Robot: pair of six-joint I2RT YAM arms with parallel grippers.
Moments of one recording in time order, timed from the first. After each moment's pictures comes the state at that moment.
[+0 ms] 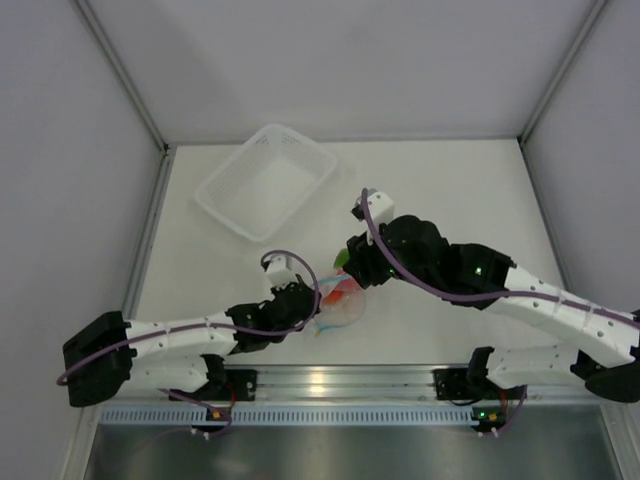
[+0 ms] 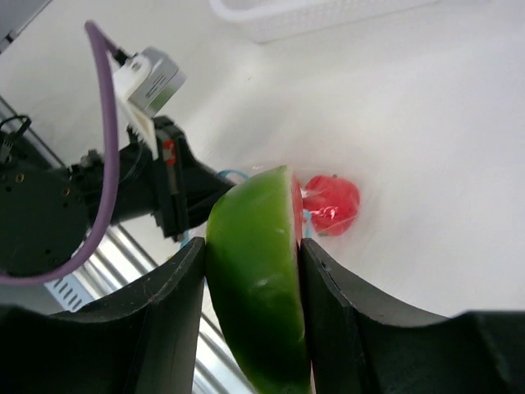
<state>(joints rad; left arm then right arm) -1.13 1.12 0.45 0.01 -0.61 -1.12 1.13 1.12 1.25 -0.68 0.26 0.28</state>
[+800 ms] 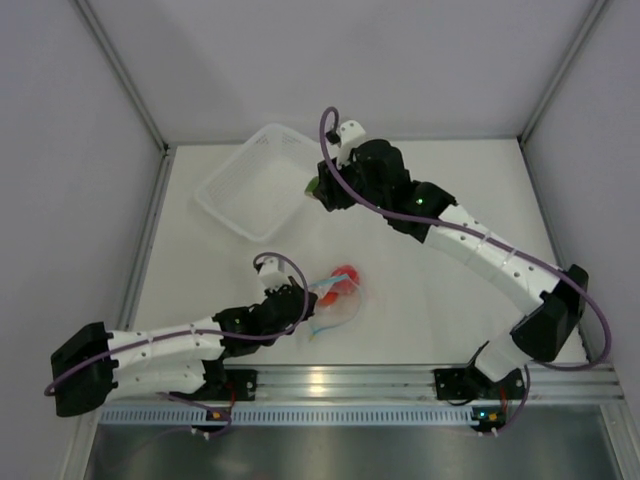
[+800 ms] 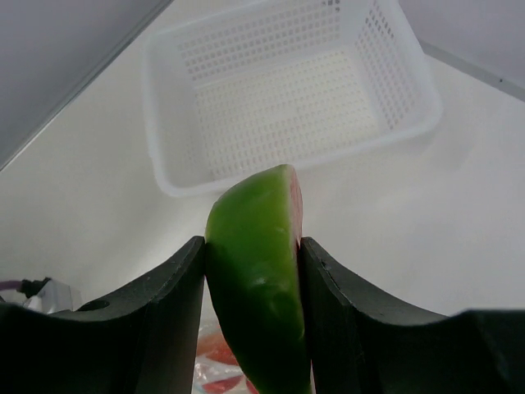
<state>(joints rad) -1.13 0.99 0.40 -0.02 -0.58 -1.11 0.83 1.52 1.55 -0.40 0.09 0.15</state>
